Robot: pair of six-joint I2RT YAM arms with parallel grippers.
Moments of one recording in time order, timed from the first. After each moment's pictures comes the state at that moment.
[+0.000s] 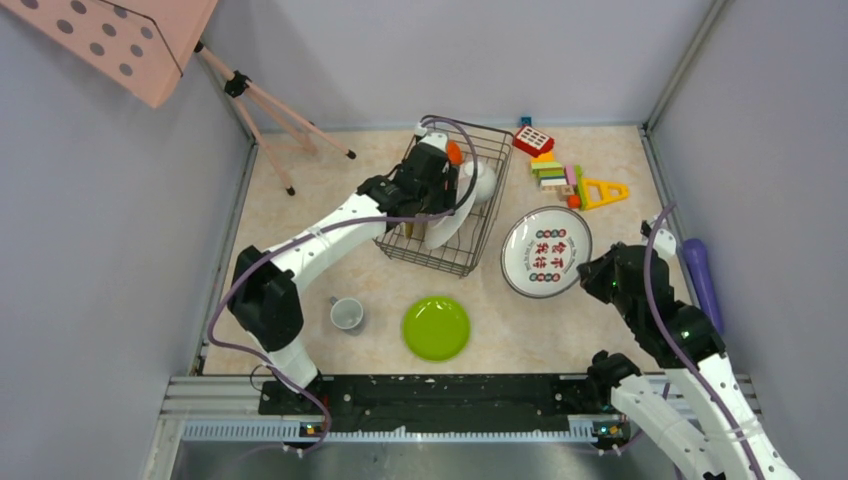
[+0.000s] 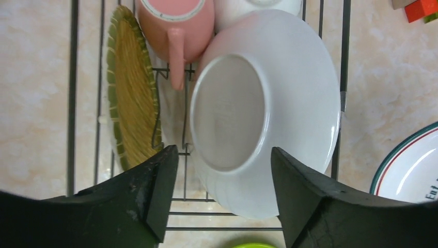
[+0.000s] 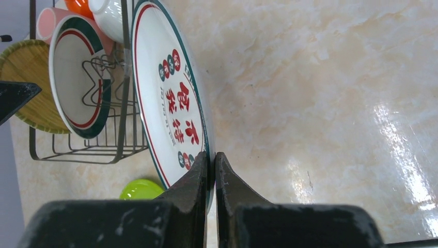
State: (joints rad) left arm -0.70 1.72 1.51 -0.50 -0.24 -0.40; right arm 0.42 0.52 0.80 -0.88 0.35 0.82
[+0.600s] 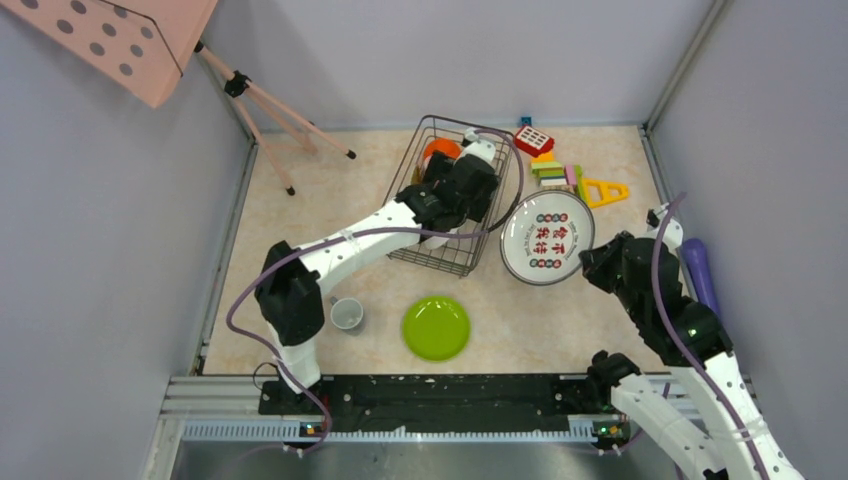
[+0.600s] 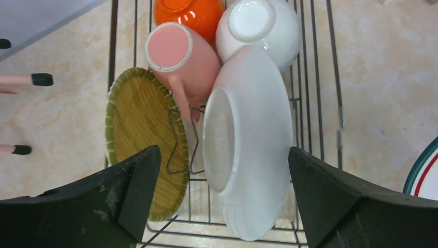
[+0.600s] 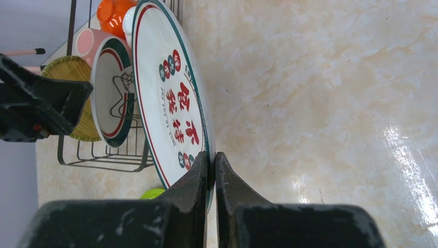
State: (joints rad) left arm -0.88 1.79 1.63 -0.49 -0.56 -0.16; right arm 0.42 0.56 0.87 -0.83 0.35 0.78
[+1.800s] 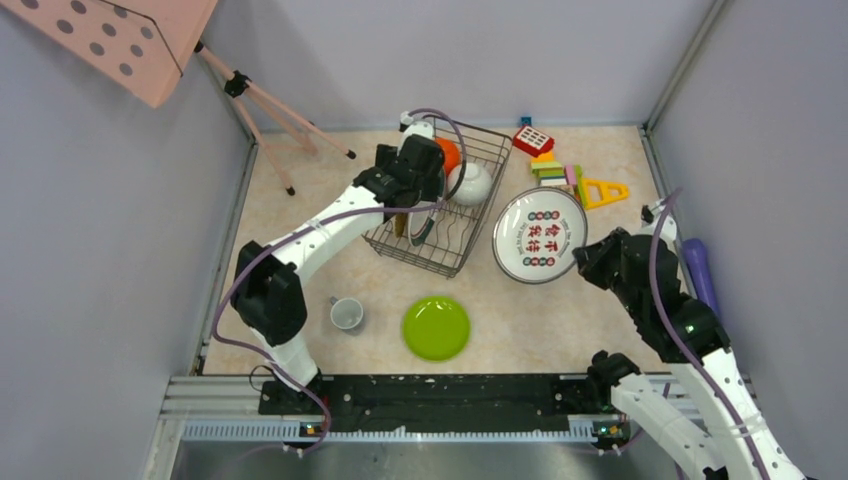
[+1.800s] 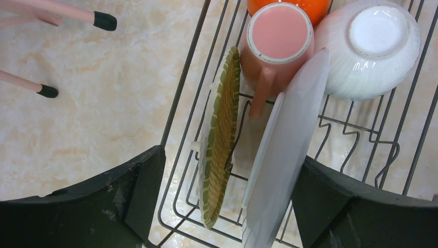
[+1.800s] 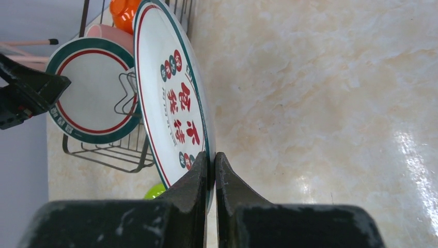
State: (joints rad) left arm -0.66 1.75 1.56 -0.53 -0.57 -0.27; right arm 0.42 0.56 0.87 -0.81 0.32 0.77
